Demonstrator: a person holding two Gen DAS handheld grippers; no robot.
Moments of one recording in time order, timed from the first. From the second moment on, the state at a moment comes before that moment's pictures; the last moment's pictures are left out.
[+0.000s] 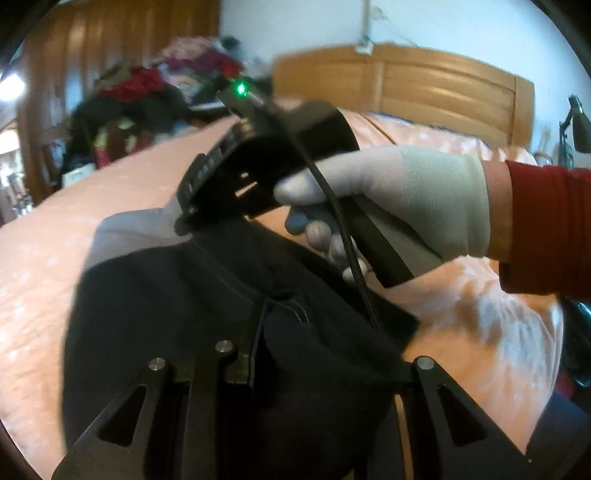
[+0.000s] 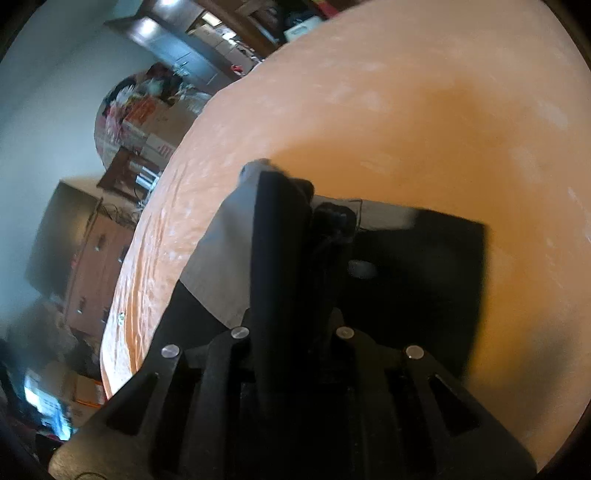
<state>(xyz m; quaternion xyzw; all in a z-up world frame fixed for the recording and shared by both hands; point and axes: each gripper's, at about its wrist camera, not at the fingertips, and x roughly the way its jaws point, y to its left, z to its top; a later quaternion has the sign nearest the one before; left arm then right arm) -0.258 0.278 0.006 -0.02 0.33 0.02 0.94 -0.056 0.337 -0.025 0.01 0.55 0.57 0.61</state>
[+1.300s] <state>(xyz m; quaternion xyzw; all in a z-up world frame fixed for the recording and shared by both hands) -0.404 0.340 0.007 -0.04 0.36 0.19 0.91 -0.148 0.174 -0.017 0.05 0.55 0.56 0.61</state>
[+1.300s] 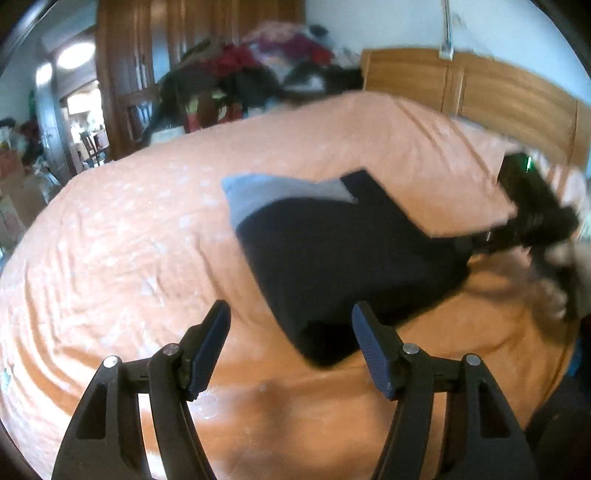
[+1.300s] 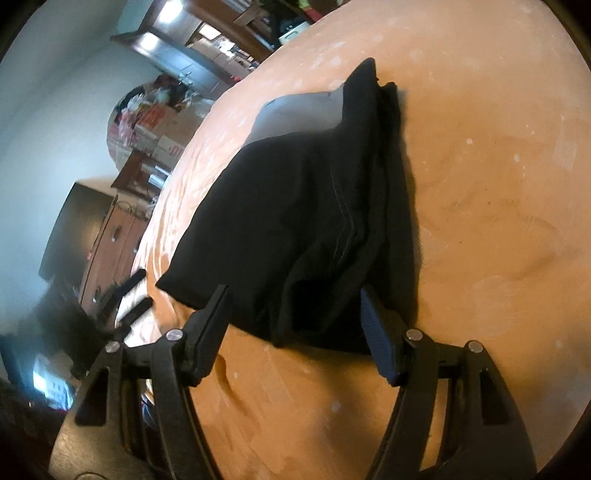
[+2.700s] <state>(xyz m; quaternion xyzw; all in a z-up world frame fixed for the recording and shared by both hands) -0.331 0.392 -0.023 -0.07 0.36 0.11 0.92 -0.136 0.138 -0.050 0.09 0.53 0.52 0.67</state>
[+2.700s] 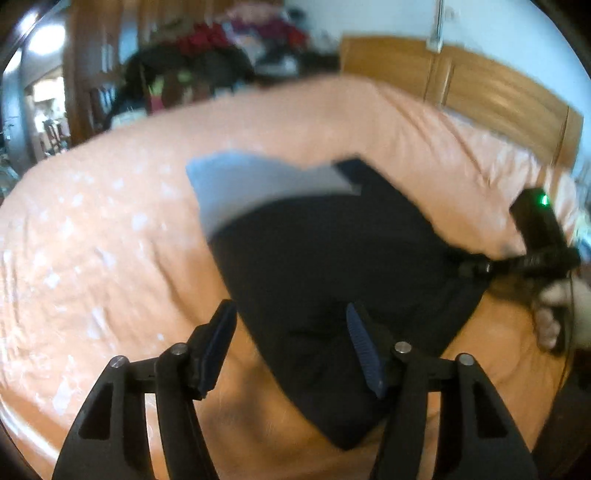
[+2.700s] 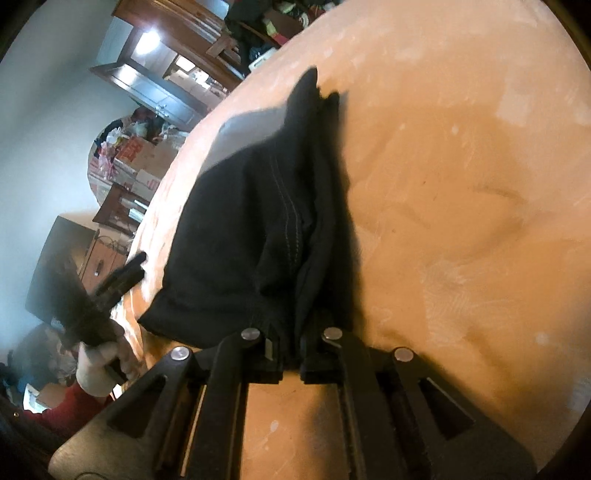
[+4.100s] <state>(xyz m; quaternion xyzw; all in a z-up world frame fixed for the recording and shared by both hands) -0.324 0.426 -0.065 -0.18 0.38 0.07 0.91 -0.086 0.265 -0.026 -0.15 0.46 0.46 0.74</state>
